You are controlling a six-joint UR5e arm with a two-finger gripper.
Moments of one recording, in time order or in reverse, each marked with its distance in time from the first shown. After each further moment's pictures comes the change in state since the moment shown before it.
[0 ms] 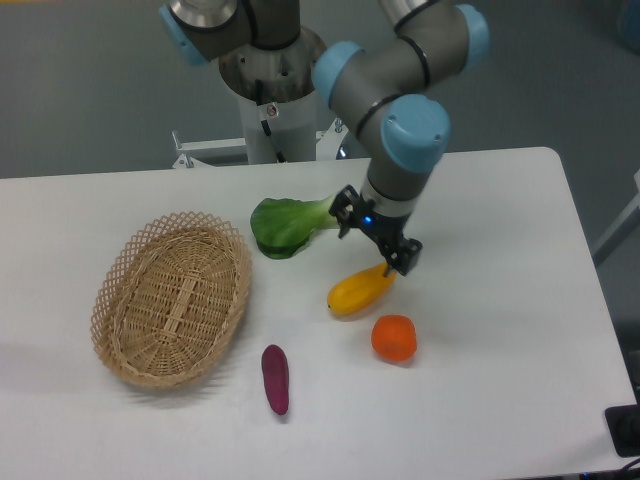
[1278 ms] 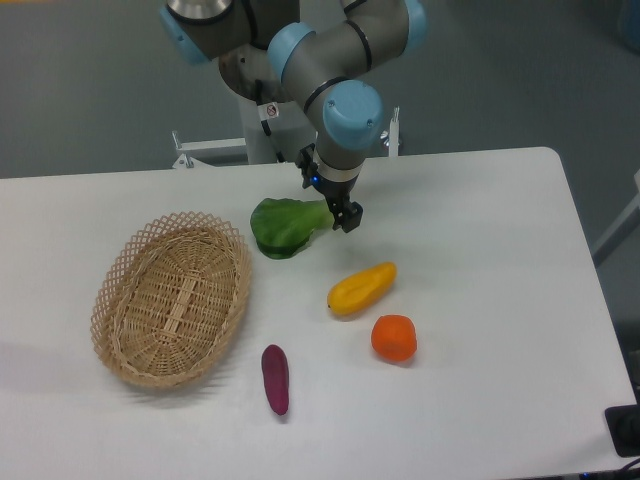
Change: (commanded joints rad) arm -0.012 0.072 -0.272 0.160 0.083 0.052
